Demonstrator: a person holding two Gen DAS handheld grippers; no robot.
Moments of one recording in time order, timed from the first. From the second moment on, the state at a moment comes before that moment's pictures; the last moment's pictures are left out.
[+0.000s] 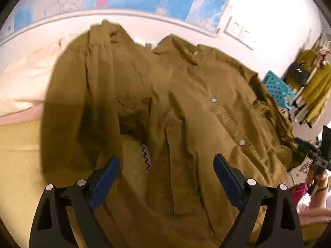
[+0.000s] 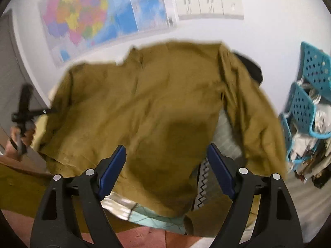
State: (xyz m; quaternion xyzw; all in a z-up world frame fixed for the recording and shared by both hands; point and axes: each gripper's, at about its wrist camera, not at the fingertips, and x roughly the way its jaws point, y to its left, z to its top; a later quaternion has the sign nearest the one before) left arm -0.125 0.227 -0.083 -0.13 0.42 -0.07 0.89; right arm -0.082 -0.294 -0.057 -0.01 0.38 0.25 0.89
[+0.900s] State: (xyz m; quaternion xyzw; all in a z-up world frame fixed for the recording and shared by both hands) left arm -0.085 0.294 -0.057 -0.26 0.34 0.04 0.90; right arm -0.074 -0.399 -0.087 0.17 0.41 0.21 0.87
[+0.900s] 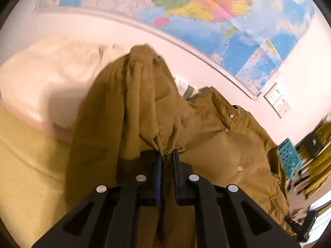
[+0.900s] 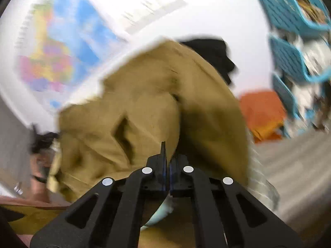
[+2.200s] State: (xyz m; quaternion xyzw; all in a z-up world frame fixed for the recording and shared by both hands) left arm -0.252 0.195 -0.067 0.09 0.40 -0.07 0.91; right arm -0.178 -0.202 -0.050 -0.21 0.31 0.43 0.82
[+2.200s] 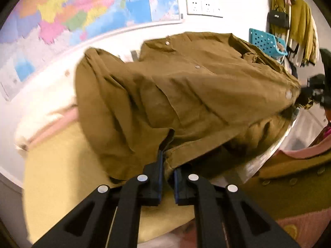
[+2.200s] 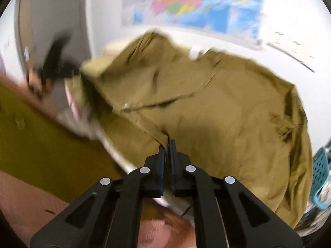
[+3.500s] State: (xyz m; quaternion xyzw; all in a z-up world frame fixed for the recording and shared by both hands) left arm -0.145 0.082 -0.061 0.09 0.38 -0.30 0.87; right arm -0.015 -0.403 -0.095 0.07 0.44 0.16 0.88
